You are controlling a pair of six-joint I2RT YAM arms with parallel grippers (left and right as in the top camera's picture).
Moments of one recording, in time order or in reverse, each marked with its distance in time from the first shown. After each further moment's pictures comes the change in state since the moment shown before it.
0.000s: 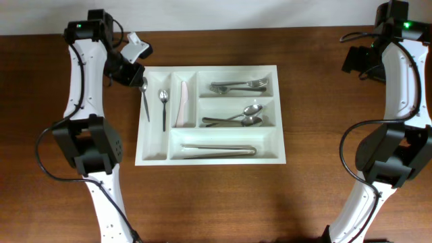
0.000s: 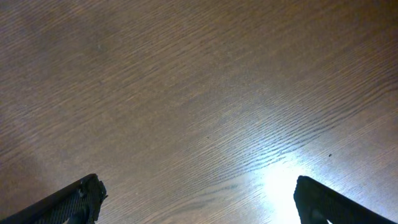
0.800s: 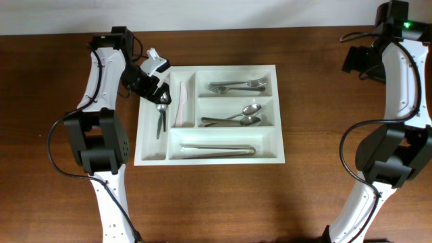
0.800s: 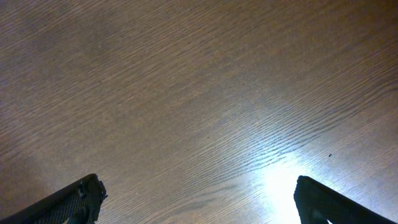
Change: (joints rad) left arm -0.066 0.000 -0.191 0.113 0.065 -0.016; right arm 0.000 0.000 0.000 0.000 0.000 0.000
